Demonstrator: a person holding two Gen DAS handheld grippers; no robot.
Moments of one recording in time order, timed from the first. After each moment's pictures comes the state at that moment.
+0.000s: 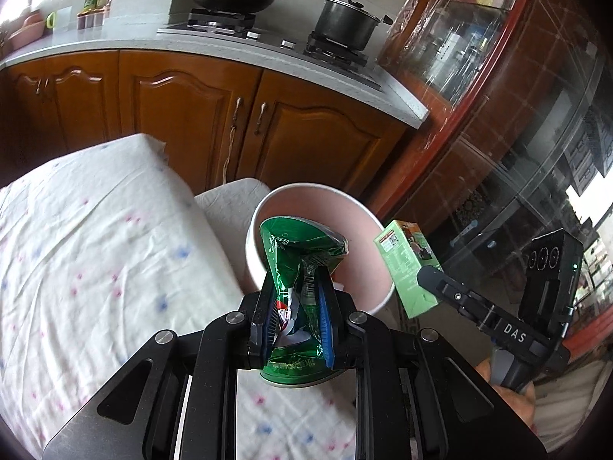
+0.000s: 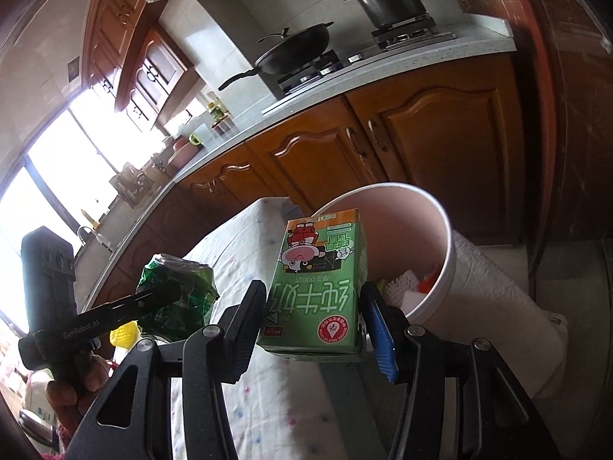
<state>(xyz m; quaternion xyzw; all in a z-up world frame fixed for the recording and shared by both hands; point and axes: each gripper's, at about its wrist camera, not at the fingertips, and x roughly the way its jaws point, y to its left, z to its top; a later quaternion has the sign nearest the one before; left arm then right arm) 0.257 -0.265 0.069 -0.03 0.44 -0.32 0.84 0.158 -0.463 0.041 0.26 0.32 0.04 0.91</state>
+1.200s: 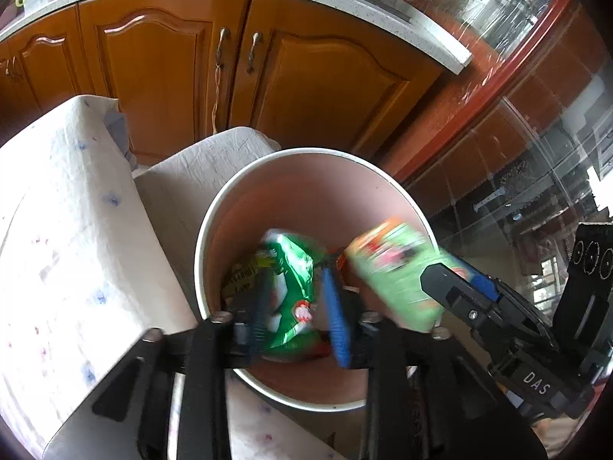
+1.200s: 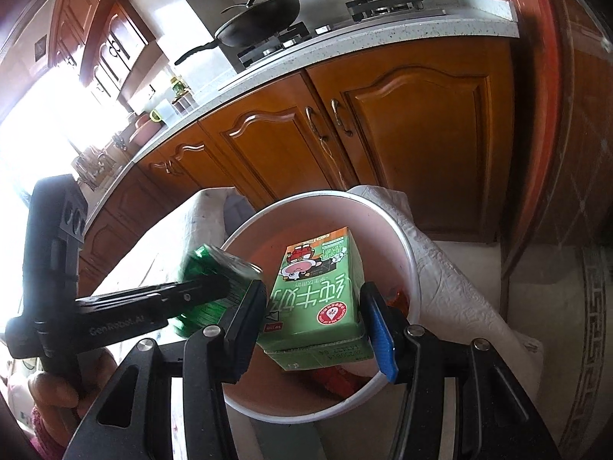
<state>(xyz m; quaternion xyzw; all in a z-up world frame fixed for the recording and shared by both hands) 0.331 -0.365 0.000 0.02 0.54 -0.30 0.79 0.223 -0.500 0.012 0.23 0.38 0.00 0.89</state>
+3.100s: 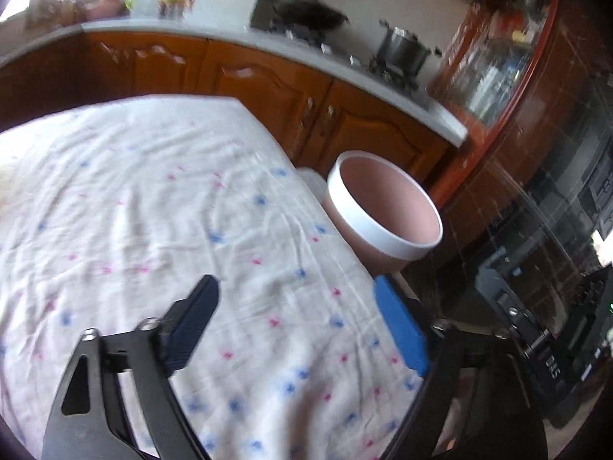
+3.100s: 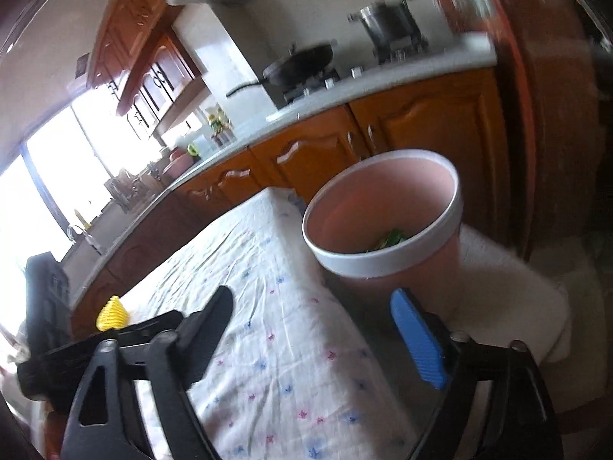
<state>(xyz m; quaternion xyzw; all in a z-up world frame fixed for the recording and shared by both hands) 0.152 -0.150 0.026 -0.08 0.39 -0.22 0.89 0.069 -0.373 0.021 0.20 0.24 -0.02 0.95</state>
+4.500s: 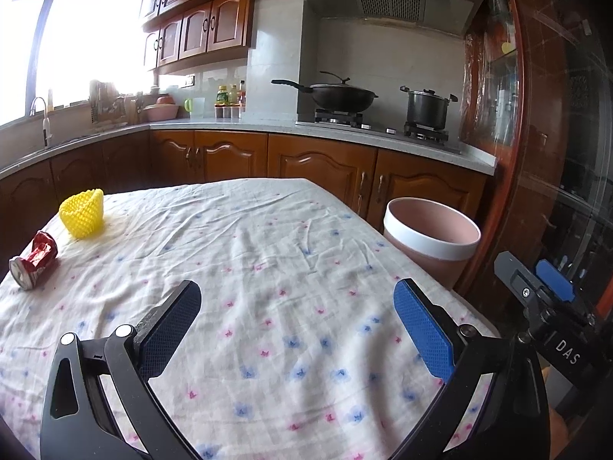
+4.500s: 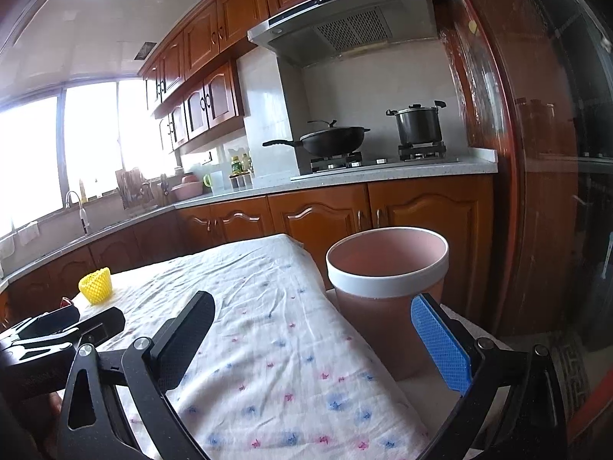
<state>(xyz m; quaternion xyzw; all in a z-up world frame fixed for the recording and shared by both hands) 0.033 -0.108 0.025 0.00 0.23 -0.10 0.97 0.002 -0.305 0.019 0.09 0.13 -0.04 0.99</state>
